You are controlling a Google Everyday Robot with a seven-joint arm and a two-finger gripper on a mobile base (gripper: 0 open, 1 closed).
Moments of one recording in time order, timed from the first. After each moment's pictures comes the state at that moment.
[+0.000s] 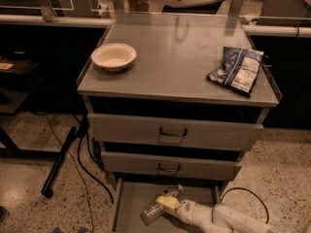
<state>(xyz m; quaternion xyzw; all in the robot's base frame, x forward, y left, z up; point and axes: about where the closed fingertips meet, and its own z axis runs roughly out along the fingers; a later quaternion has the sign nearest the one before) 0.482 -0.047 0.286 0.16 0.80 0.55 0.15</state>
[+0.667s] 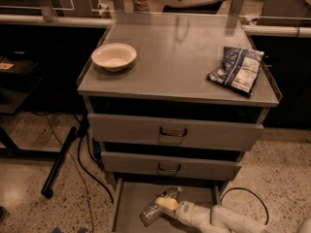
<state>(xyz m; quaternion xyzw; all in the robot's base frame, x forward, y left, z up) 0.482 -0.043 0.273 0.17 0.80 0.56 0.14</state>
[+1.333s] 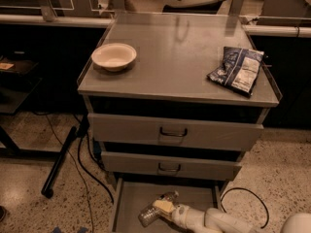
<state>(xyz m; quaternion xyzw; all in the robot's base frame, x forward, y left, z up) 0.486 -0.032 0.223 0.21 0.81 0.54 0.12</state>
